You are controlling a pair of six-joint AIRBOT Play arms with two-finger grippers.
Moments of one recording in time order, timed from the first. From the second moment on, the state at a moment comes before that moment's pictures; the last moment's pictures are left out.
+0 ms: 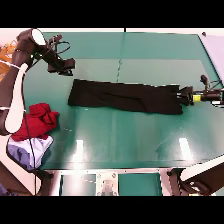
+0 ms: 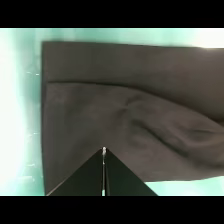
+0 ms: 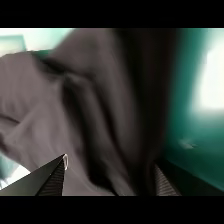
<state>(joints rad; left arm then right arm) -0.10 -1.86 1.99 1.27 -1.42 -1.64 -0.60 -1.90 1.40 -0.68 1.38 0.98</state>
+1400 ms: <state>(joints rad) -0.62 -2.16 1.98 0.68 -0.88 -1.47 -0.39 -1.52 1.70 -0.62 1.68 1.29</state>
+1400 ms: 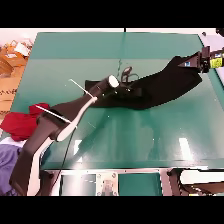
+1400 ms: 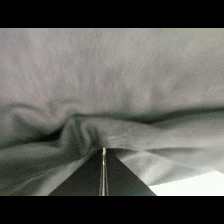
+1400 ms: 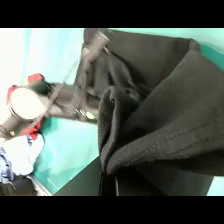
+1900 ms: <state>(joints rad) -0.23 -1.85 2.05 1.22 -1.50 -1.44 0.00 -1.52 1.70 -0.56 1.44 1.41</state>
